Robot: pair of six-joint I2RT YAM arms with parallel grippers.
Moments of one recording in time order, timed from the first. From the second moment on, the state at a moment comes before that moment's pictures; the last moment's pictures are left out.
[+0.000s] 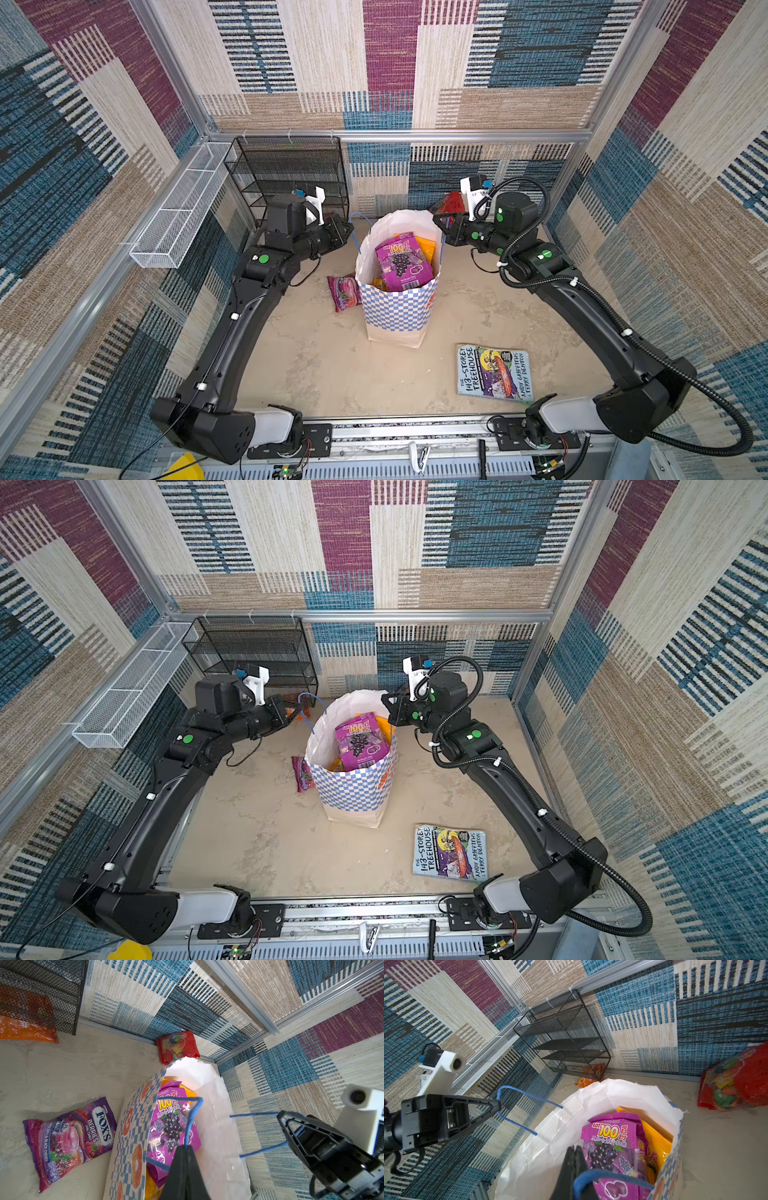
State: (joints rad) left arm -0.27 1.31 1.54 -0.64 0.33 -0.62; right arm 0.46 1.38 1.48 -0.33 -0.32 0.44
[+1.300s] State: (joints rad) left arm -0.28 1.13 1.31 -0.55 0.18 -0.57; right arm 0.44 1.20 1.45 -0.34 -0.04 0.41
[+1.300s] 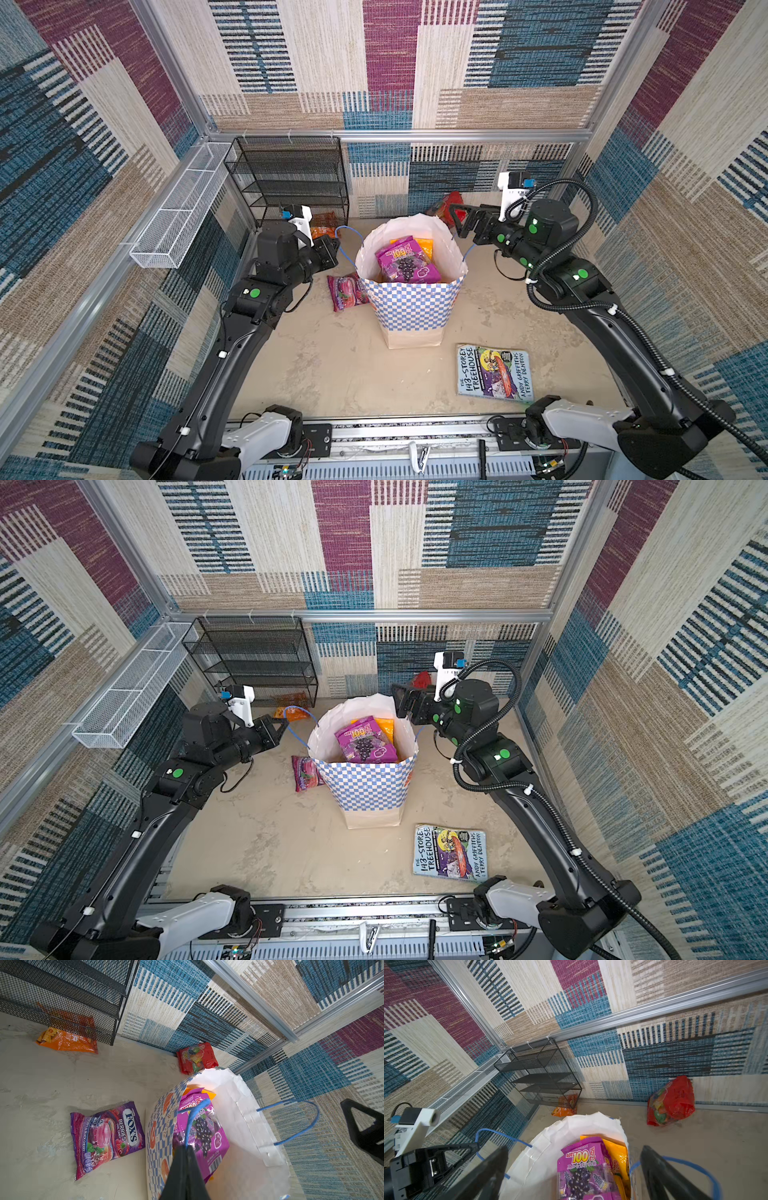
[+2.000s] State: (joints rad) left arm -0.28 1.13 1.31 -0.55 0.16 -0.57; right arm -0.07 1.36 1.19 -0.06 -0.34 0.77
